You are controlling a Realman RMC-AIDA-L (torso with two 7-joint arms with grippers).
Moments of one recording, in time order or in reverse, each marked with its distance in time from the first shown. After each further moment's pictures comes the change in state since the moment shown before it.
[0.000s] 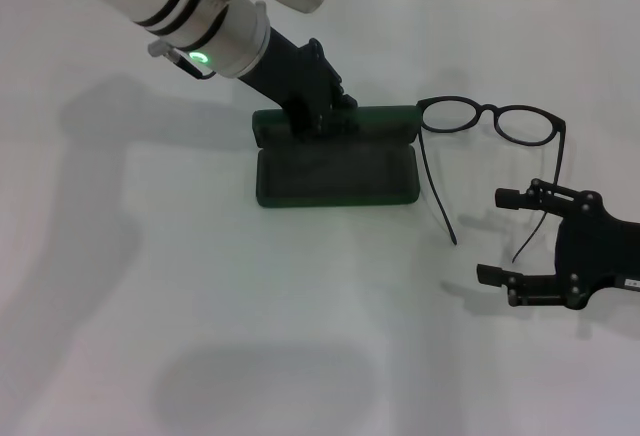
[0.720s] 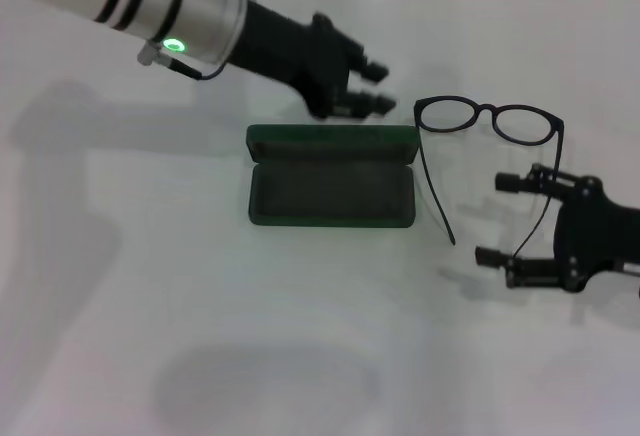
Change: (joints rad) left arm 0.078 0.021 0.001 -0.102 -0.301 0.278 0.012; right arm 0.010 0.000 0.002 -0.002 0.032 0.005 0.000
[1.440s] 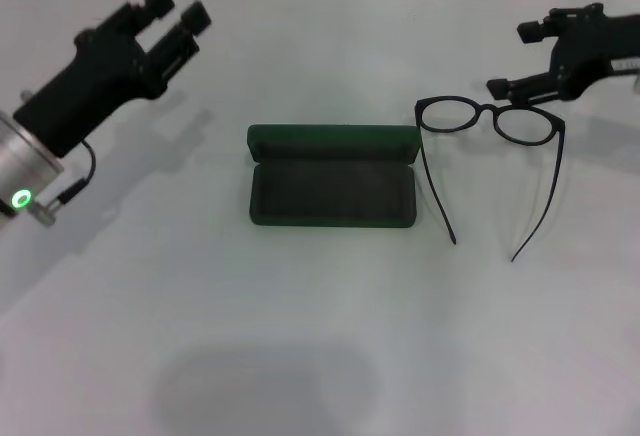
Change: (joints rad) left arm 0.673 -0.014 -0.002 0.234 -0.989 0.093 0.229; right arm 0.268 -0.034 -0.051 -0.404 -0.411 0.301 0.762
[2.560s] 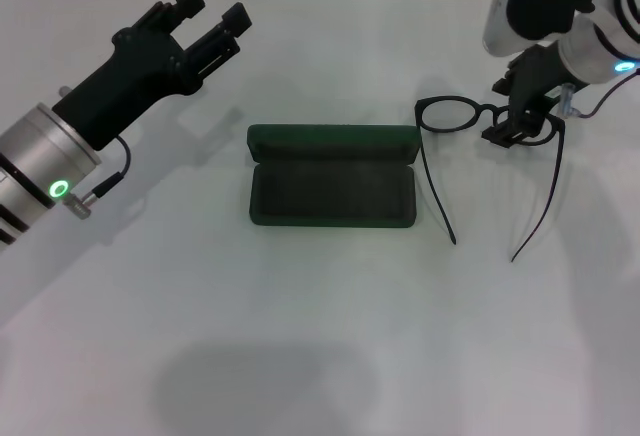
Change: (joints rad) left arm -0.028 -0.002 0.000 0.075 0.013 -0.069 0.013; right arm 0.281 0.046 -0.357 0.161 -0.523 0.184 0.345
